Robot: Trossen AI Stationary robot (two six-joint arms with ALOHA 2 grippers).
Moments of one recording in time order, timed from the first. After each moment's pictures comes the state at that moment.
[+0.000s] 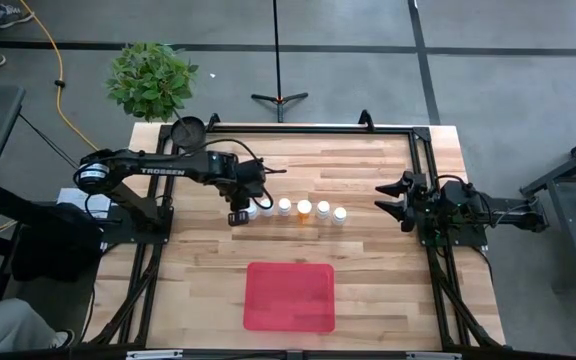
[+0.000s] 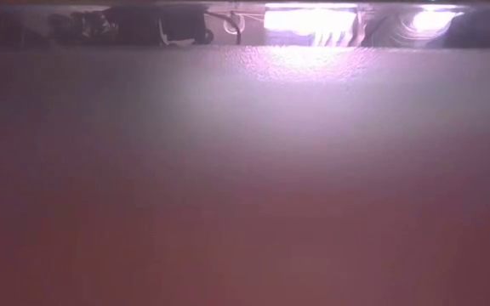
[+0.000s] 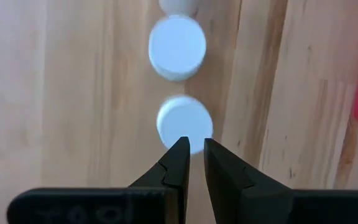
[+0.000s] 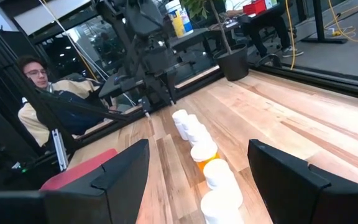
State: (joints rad) left arm 0.18 1.51 1.12 -0.91 0.06 0.05; right arm 0.00 0.01 0.15 -0.20 0.17 0.45
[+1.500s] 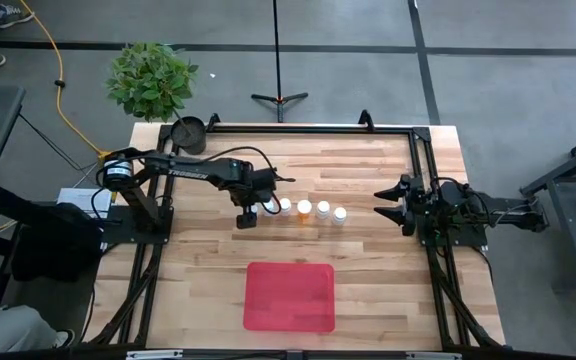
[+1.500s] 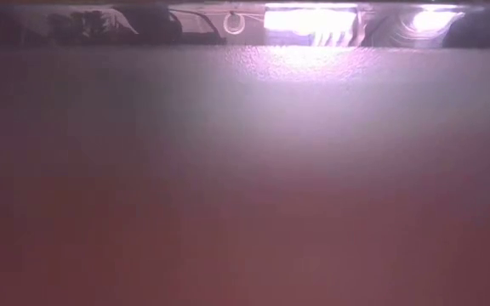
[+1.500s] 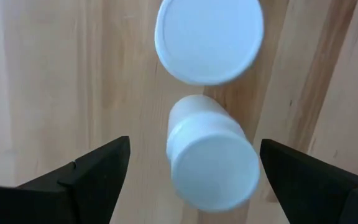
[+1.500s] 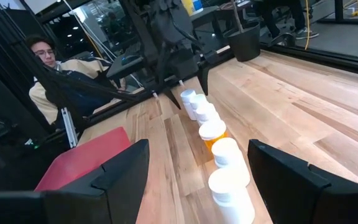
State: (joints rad) left arm 0.18 1.70 1.12 -0.83 0.02 0.06; right arm 0.00 0.01 0.15 -0.25 0.11 0.45
